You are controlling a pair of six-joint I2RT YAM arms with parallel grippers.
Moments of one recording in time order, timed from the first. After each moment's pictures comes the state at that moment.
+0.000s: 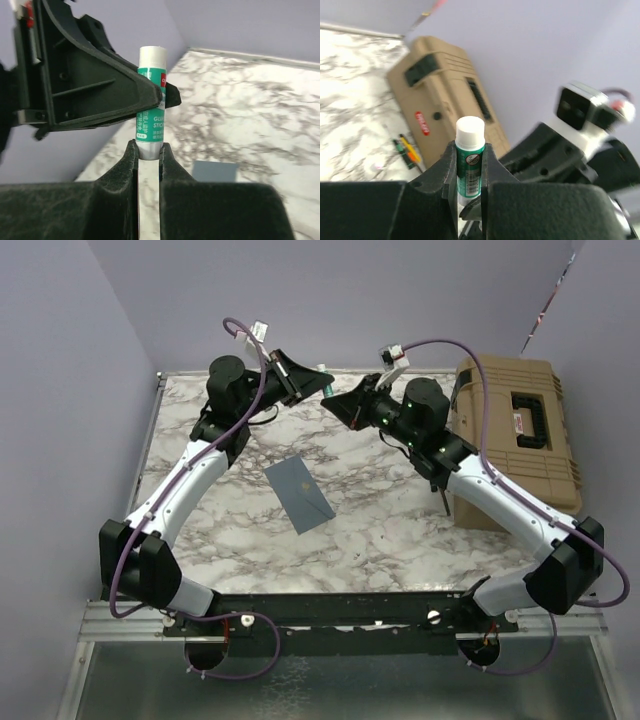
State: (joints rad) left arm -0.37 1.44 1.29 0.30 0.61 -1.03; right arm 0.65 1.39 1.26 0.15 -0.21 0.51
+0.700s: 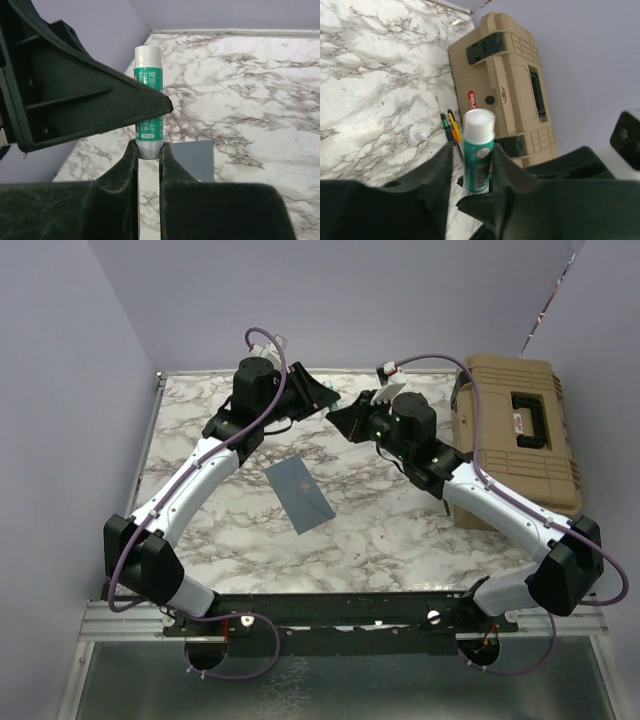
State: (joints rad) left arm -0.47 1.50 1.42 -0.14 0.30 -0.89; right arm 0.70 1.42 1.22 0.06 0.03 0.42
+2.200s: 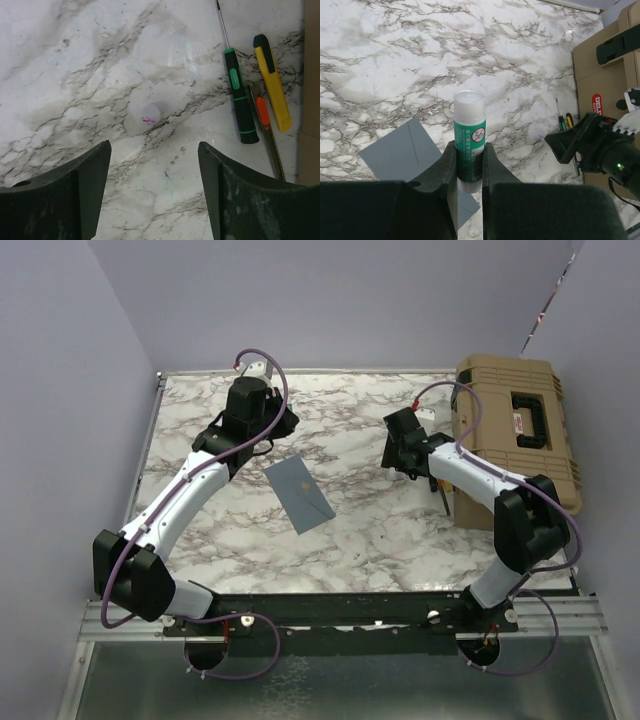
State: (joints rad) left arm -0.44 1.39 1.27 -0.32 -0.01 -0.53; right arm 0.50 1.65 1.17 -0.50 0.44 0.61
